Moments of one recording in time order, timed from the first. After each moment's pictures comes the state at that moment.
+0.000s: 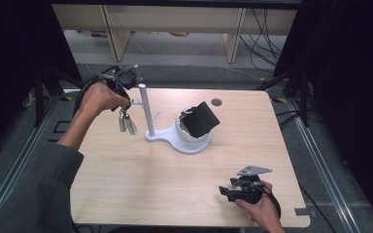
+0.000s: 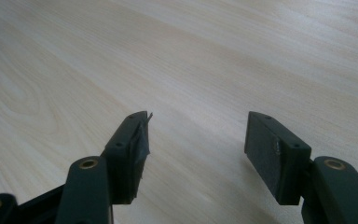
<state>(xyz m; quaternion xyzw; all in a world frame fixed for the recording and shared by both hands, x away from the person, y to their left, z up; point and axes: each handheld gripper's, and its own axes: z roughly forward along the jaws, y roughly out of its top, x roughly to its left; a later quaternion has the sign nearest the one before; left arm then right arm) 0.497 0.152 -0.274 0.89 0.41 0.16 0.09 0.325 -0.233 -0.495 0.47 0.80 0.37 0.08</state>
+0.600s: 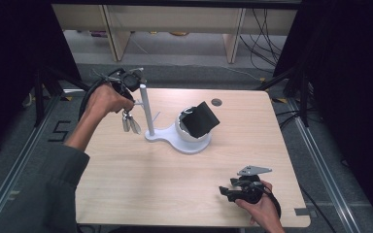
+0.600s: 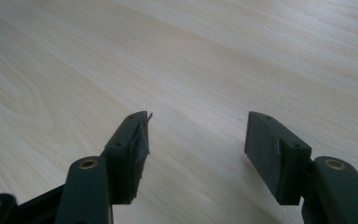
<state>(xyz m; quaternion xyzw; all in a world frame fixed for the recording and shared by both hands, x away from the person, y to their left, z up) 0.496 0.142 -0.281 0.89 0.41 0.18 0.07 0.329 -0.237 -0.497 0.44 0.82 0.36 0.08</state>
